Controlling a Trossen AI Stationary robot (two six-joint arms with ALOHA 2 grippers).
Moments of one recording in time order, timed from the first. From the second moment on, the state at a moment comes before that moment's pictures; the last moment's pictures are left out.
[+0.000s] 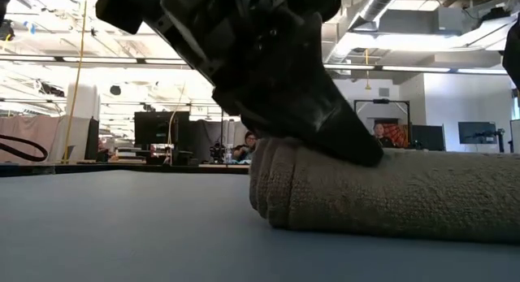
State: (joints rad) left arm -0.44 2.10 1.27 0.22 -0.20 -0.26; right arm 0.80 1.63 0.78 -0.21 0.08 1.41
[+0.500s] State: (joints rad) left arm -0.41 2.10 1.27 0.12 -0.18 -0.28; right arm 0.74 1.61 0.78 -0.21 -0.06 1.41
